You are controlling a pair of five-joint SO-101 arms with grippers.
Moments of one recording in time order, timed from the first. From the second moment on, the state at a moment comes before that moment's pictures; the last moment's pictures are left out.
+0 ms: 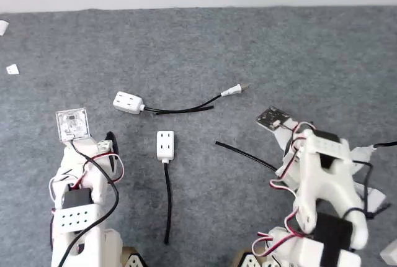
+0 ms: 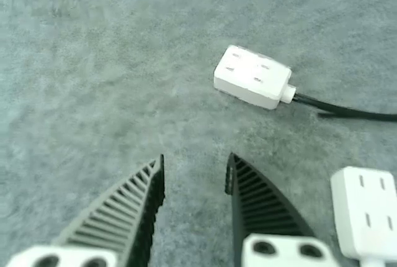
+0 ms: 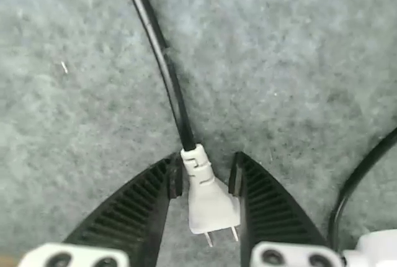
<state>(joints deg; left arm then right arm) -14.4 -56.8 85.2 25.5 3.2 14.2 -9.8 49.8 55.6 57.3</state>
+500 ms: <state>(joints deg) -13.2 -56.8 85.3 25.0 3.2 14.6 -10.0 50.3 54.8 72.0</state>
